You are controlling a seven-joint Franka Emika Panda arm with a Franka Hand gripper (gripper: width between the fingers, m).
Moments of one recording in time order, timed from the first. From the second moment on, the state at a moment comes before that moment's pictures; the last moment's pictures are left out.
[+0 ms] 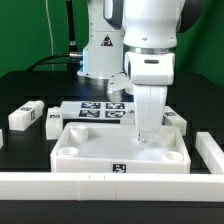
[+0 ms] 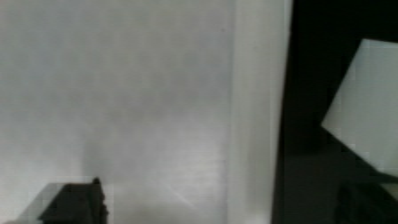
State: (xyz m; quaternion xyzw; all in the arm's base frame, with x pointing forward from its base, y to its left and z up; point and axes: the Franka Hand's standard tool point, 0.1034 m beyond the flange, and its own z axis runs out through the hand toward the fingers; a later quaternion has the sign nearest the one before) arm 0.493 0.043 0.014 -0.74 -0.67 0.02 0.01
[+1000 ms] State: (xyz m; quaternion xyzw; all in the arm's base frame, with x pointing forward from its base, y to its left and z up) arm 0.492 0.044 0.013 -0.74 -0.67 0.02 0.01
